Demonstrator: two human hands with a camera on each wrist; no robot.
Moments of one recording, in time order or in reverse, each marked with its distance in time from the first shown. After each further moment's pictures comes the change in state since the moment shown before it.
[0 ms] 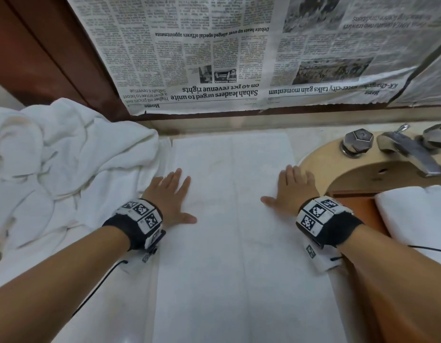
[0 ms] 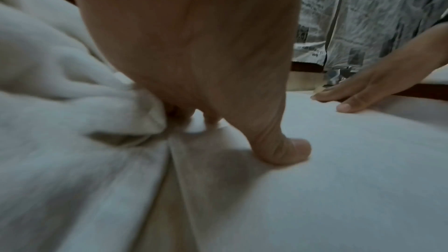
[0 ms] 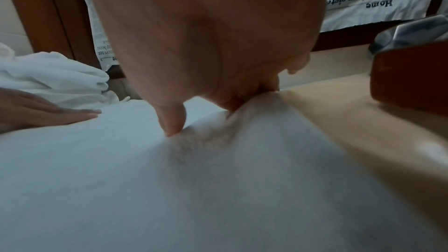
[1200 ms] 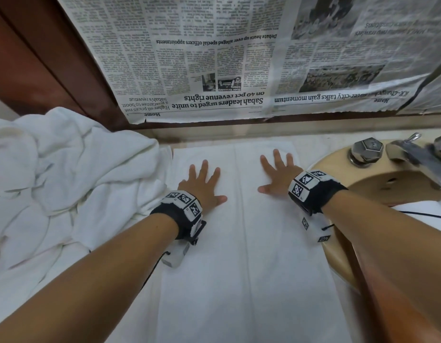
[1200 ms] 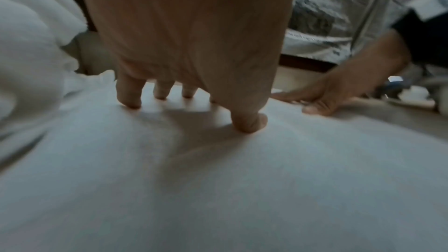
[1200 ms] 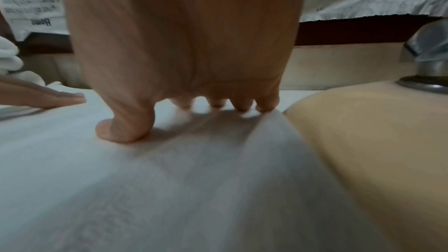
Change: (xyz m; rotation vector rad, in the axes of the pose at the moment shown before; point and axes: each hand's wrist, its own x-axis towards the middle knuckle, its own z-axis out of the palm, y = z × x) left_hand 0.052 0.039 -0.052 -0.322 0.014 -0.018; right_hand 0.063 -0.010 -0.043 0.042 -0.080 -0.129
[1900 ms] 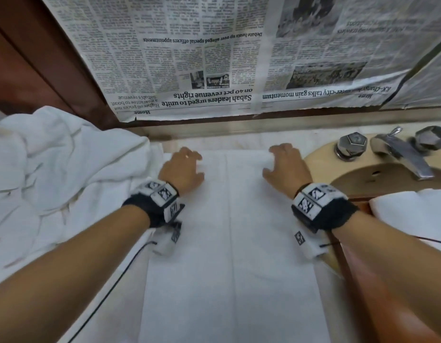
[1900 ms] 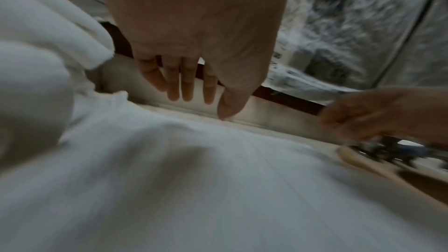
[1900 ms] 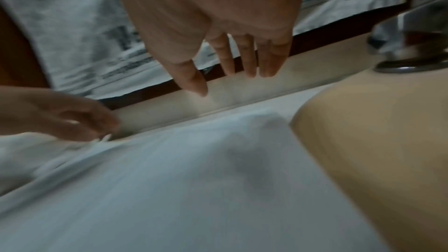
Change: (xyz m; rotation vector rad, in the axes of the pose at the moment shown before) left_hand -0.009 -0.018 -0.028 -0.252 0.393 0.042; right_hand -0.052 0.007 -0.009 0.444 0.503 0.042
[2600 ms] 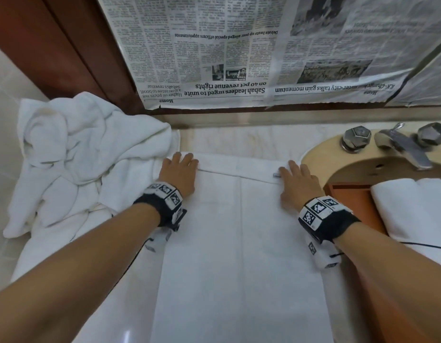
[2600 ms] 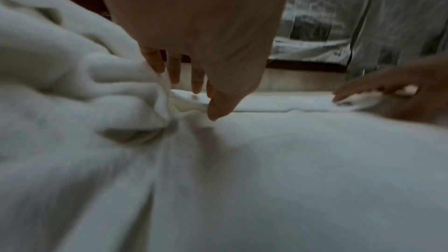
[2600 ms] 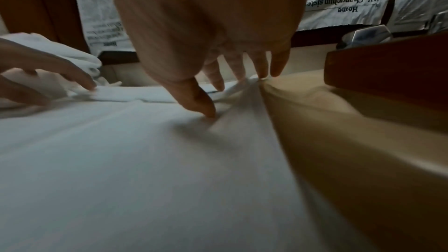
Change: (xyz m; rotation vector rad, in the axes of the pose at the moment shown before) left_hand -0.057 -0.035 0.019 0.454 0.013 0.008; right_hand -0.058 0.020 0.034 -0.313 -0.174 -0.030
